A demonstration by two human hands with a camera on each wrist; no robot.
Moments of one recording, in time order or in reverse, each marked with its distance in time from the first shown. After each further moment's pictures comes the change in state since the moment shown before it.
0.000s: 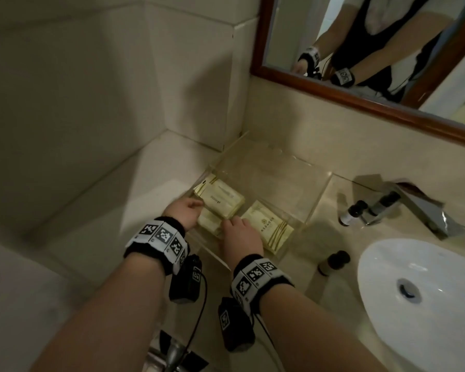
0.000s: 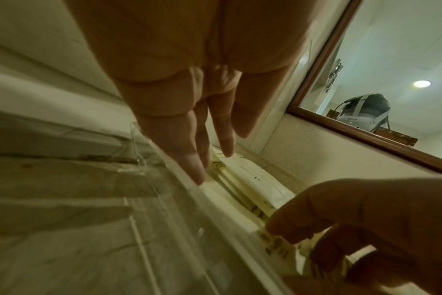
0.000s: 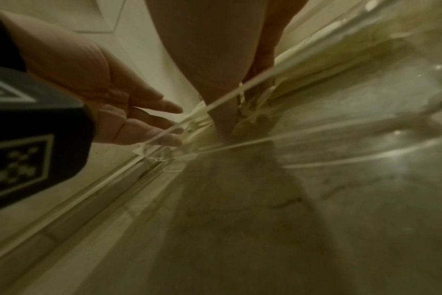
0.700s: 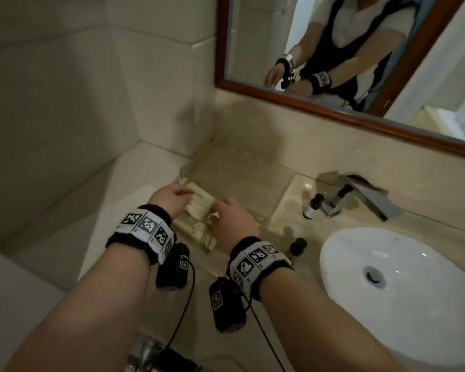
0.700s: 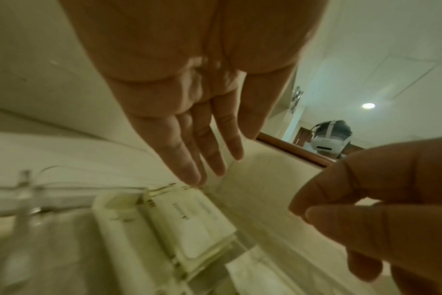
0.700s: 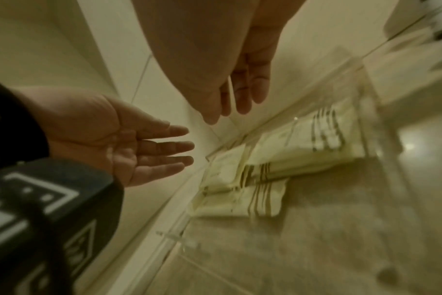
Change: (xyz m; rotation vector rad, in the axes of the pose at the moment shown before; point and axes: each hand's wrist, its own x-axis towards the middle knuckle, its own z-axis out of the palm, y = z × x) left_hand -0.040 0.050 0.012 0.151 0.005 0.175; right_hand -0.033 0.034 -0.046 0.210 0.229 0.007
